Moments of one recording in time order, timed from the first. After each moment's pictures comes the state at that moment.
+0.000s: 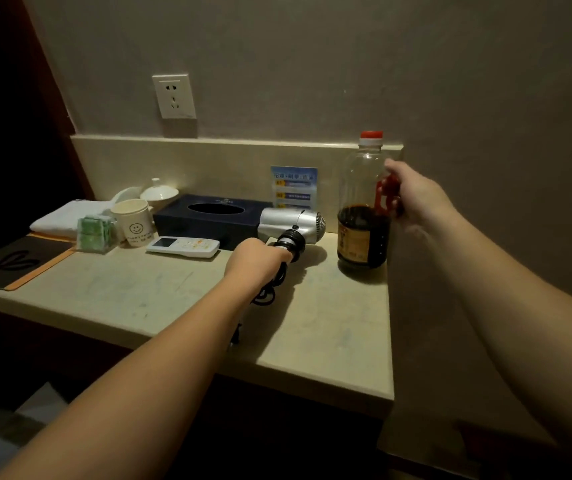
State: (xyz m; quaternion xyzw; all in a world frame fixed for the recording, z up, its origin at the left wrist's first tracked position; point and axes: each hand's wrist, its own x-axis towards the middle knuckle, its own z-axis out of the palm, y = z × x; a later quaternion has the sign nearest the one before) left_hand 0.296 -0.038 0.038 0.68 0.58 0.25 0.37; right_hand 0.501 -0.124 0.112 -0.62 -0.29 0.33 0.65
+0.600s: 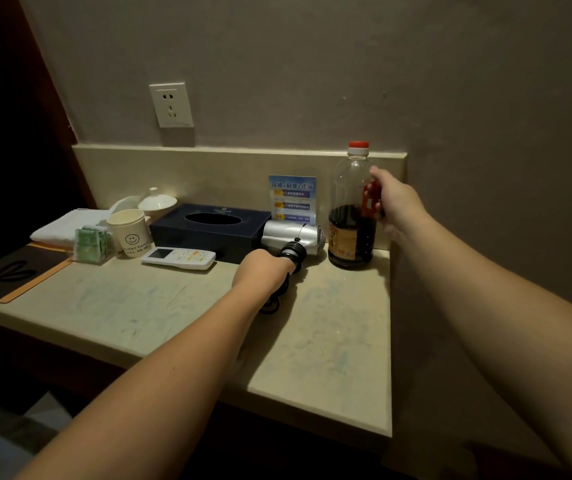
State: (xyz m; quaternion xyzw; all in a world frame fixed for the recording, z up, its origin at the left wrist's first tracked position) left_hand 0.330 -0.008 0.026 0.66 0.62 0.21 0.36; right_hand 0.536 -0.053 0.091 -0.60 -0.29 0.35 0.66
